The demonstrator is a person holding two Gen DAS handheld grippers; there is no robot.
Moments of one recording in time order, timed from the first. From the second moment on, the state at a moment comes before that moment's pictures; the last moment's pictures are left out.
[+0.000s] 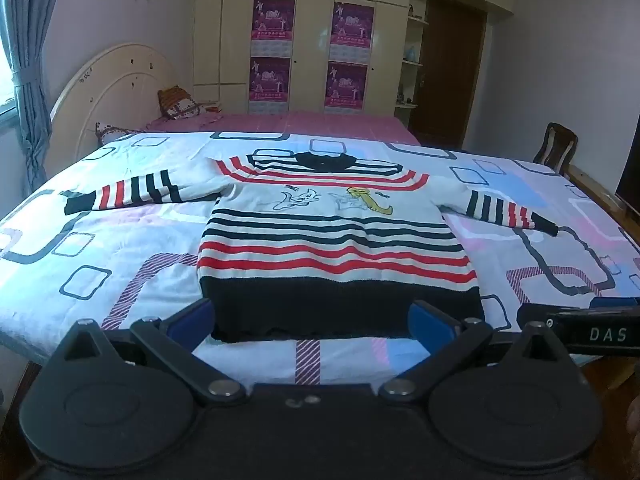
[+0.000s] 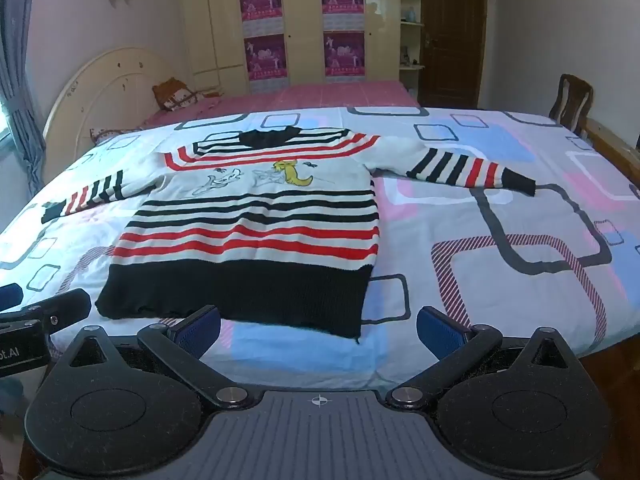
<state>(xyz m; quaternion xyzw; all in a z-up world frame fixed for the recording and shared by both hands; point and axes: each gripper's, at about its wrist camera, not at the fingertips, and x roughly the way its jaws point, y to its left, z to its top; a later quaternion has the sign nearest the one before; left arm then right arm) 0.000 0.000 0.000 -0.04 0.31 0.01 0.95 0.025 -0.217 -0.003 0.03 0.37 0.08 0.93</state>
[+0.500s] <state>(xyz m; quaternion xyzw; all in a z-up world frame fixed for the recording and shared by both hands) 0.001 -0.001 -0.001 -0.03 0.31 0.01 0.95 0.025 -0.218 -0.005 0.04 0.37 0.08 0.93</state>
